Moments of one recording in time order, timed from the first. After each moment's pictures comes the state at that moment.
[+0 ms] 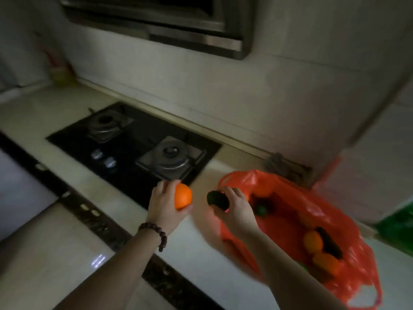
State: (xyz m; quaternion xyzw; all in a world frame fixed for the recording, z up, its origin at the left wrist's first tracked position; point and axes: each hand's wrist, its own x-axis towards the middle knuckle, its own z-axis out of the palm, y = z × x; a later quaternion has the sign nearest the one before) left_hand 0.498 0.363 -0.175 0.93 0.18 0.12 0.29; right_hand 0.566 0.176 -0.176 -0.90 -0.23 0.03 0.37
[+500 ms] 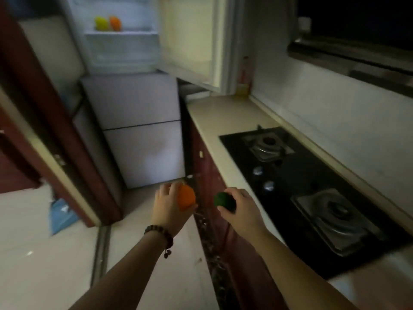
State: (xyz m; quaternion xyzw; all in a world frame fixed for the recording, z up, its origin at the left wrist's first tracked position) left_hand 0.253 0.673 -0.155 0.79 0.48 0.29 0.24; right_hand 0.429 0.573 -0.150 -0.76 -0.53 0.13 0.35
